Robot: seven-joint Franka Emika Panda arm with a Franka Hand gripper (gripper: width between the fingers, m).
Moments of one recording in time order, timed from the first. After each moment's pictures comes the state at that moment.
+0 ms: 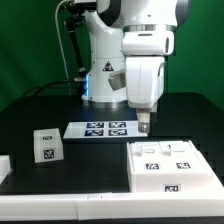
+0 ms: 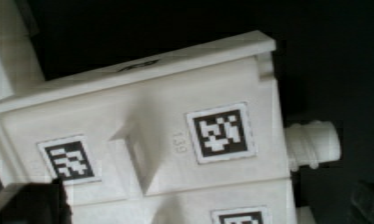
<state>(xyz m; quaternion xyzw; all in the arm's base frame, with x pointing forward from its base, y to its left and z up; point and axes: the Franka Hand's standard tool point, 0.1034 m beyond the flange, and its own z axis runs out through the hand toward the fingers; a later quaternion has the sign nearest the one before) 0.546 0.055 0.095 0.79 0.61 0.05 0.06</state>
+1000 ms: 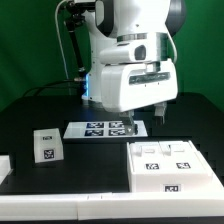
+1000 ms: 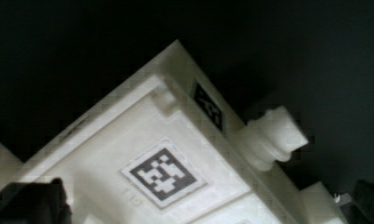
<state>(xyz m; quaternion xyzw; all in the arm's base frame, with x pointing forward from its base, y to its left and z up) 0.530 0.053 0.081 0.91 0.40 0.08 0.02</state>
